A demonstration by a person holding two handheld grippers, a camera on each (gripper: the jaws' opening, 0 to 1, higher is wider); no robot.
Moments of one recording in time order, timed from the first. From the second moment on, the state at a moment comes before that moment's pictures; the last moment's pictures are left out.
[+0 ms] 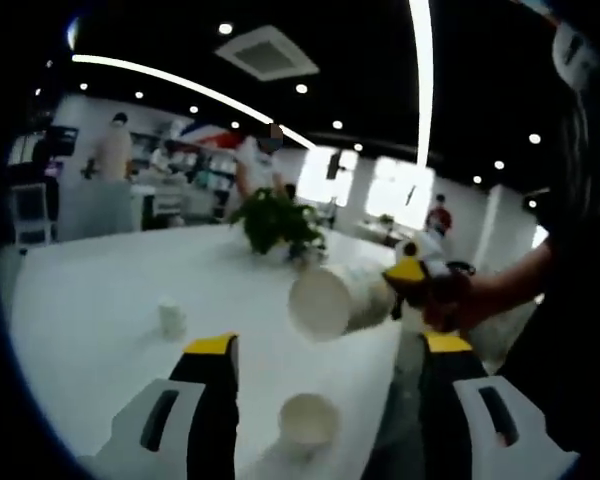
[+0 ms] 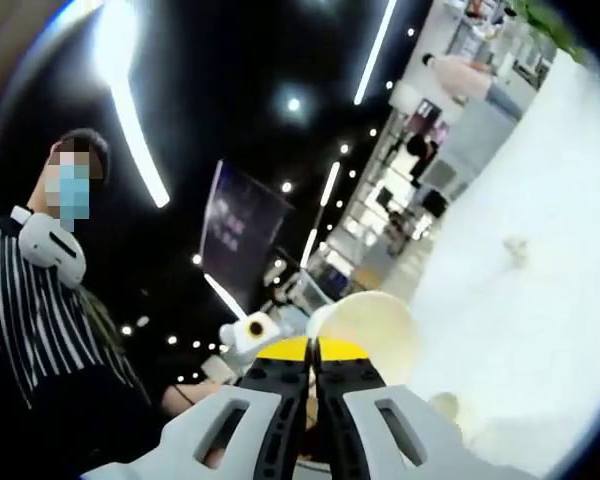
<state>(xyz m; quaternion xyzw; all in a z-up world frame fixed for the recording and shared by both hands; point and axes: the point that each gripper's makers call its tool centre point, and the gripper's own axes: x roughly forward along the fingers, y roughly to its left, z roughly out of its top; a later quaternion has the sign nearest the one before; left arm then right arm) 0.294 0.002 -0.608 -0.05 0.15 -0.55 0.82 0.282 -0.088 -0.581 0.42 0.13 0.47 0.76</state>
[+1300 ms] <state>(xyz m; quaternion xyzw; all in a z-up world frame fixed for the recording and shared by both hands) 0.302 0.032 -0.637 0.05 0.14 -0.48 0.86 0.312 -0.074 -0.577 0.07 0.21 0.53 0.82</state>
